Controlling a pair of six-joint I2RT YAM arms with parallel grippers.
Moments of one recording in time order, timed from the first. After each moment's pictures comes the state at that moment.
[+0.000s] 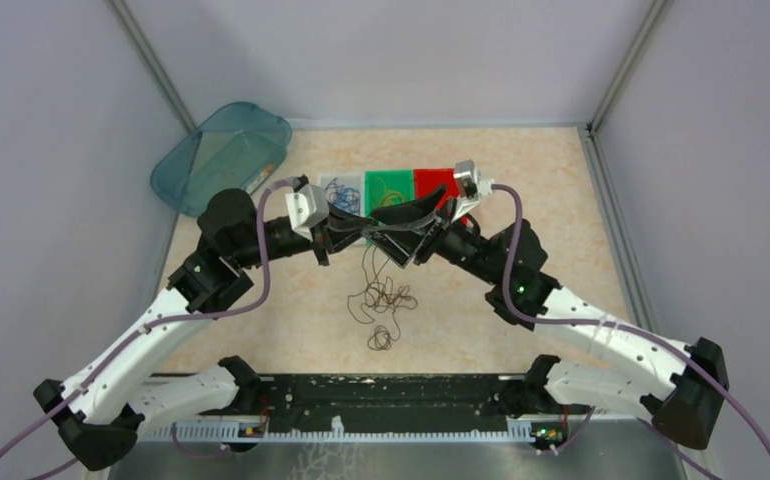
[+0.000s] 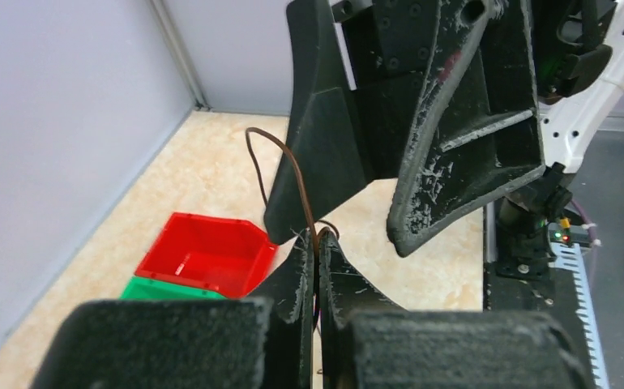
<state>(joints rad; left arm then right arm) -0.75 0.94 1.05 -0.07 0.56 0.09 0.91 1.01 0.81 0.63 -0.23 0.58</state>
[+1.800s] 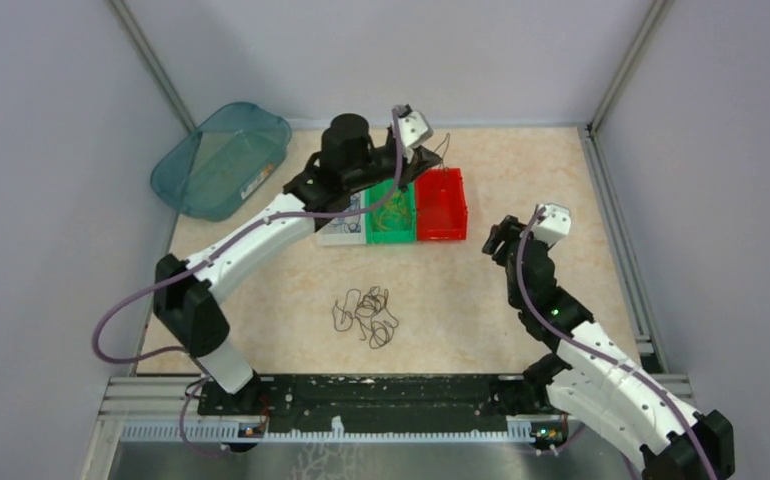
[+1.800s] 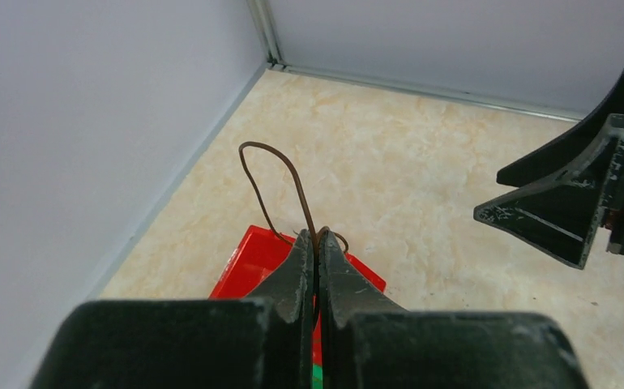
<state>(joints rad) -0.74 1.61 1.52 0.03 0.37 0.22 0.57 0.69 0.50 -0.07 0.69 0.48</state>
